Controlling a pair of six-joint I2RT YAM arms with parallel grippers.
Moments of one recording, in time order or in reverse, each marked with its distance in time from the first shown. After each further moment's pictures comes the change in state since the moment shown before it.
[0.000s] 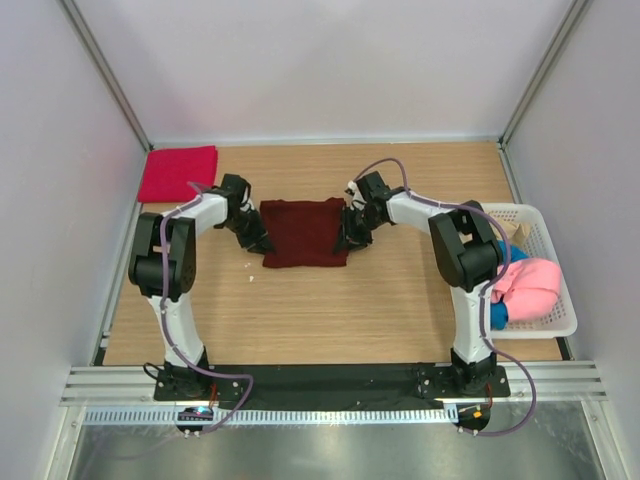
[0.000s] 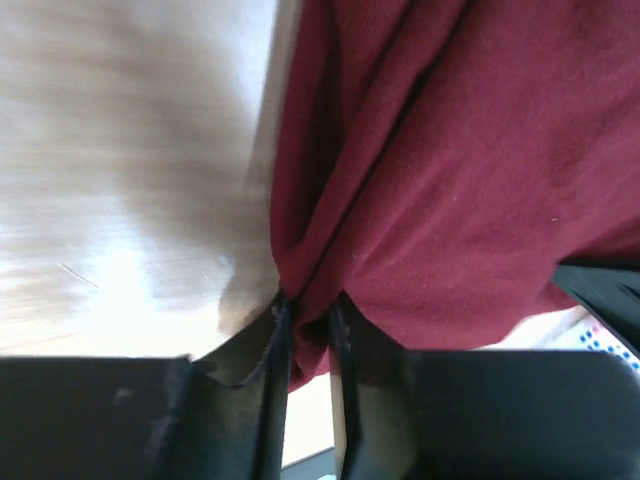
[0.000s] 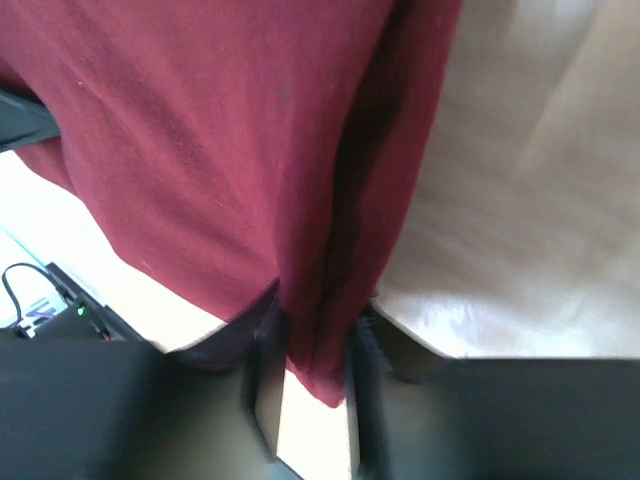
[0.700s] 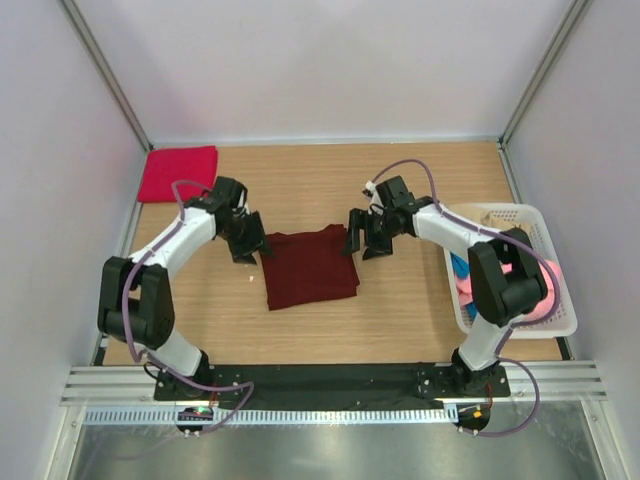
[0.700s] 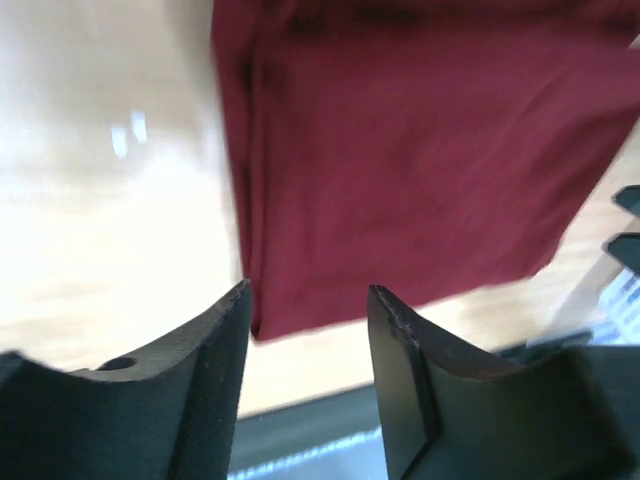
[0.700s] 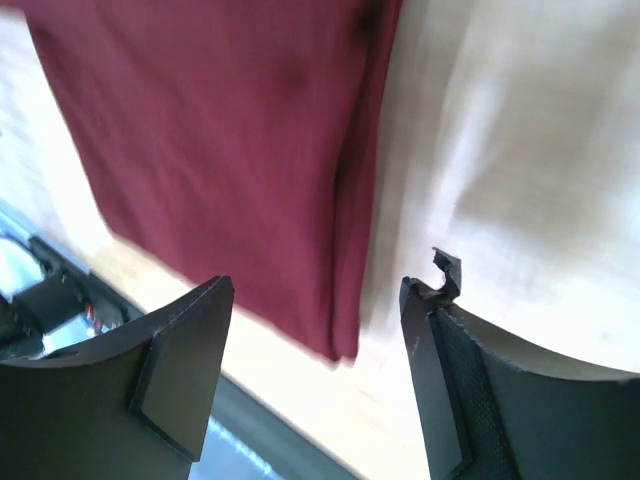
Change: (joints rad) left arm -0.069 -0.389 -0.187 -0.140 -0.087 0.006; right arm -0.014 -0.375 -0.301 0.008 0.068 -0.003
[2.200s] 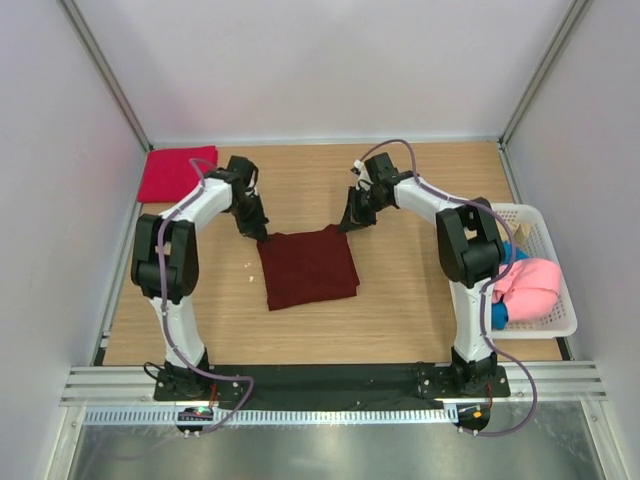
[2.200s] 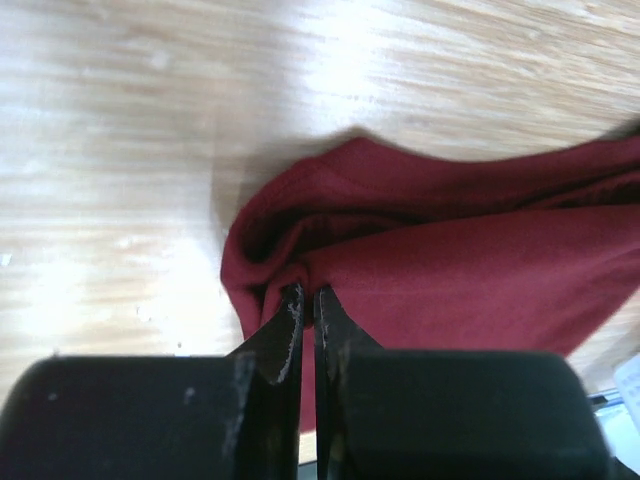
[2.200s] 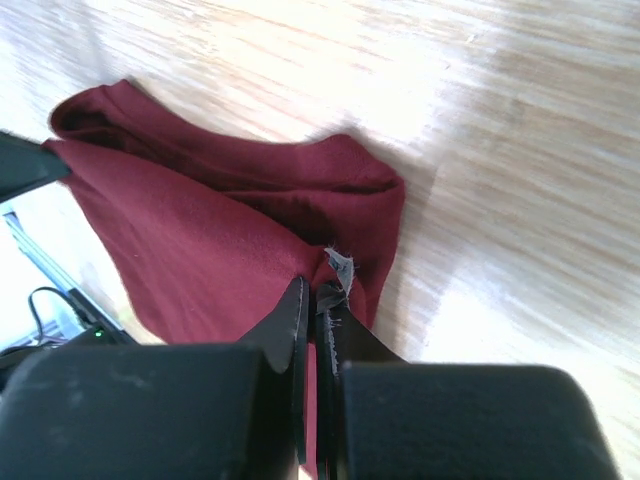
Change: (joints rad) left arm 0.020 0.386 0.371 -0.043 -0.071 0.063; right arm -0.043 0.392 0.430 -0.040 -0.076 -0.040
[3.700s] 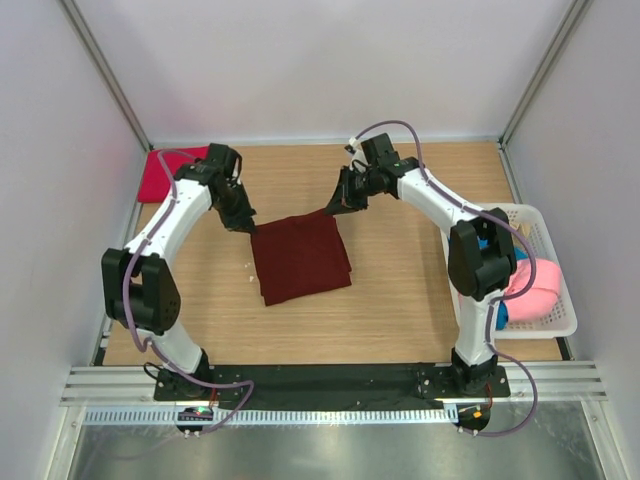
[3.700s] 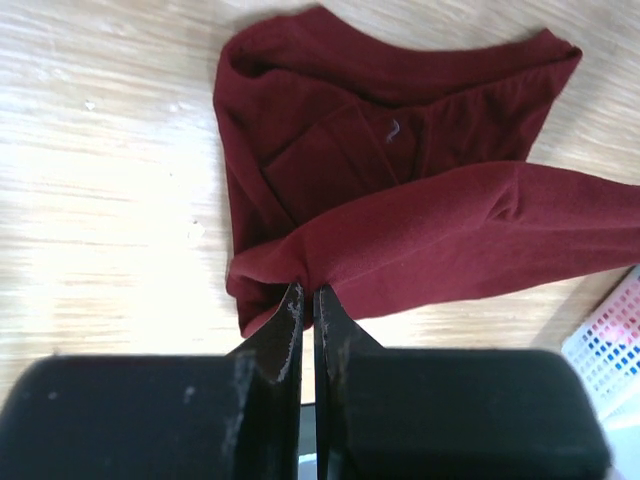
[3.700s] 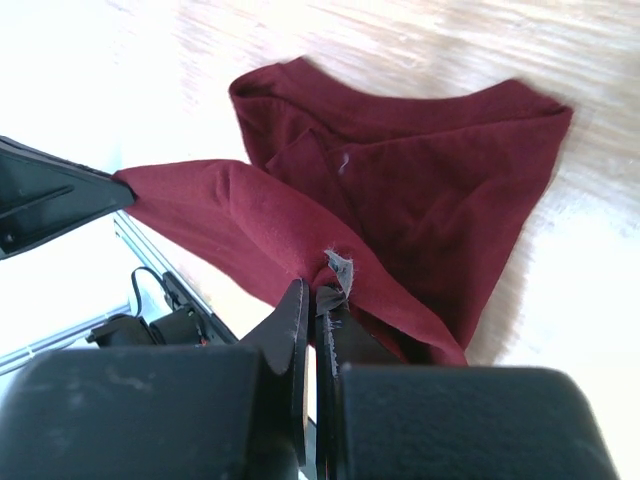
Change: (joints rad) left arm 0.010 -0.288 0.000 -0.173 -0.056 -0.078; right arm 0.045 -0.147 0.076 -0.031 -0.061 0.121
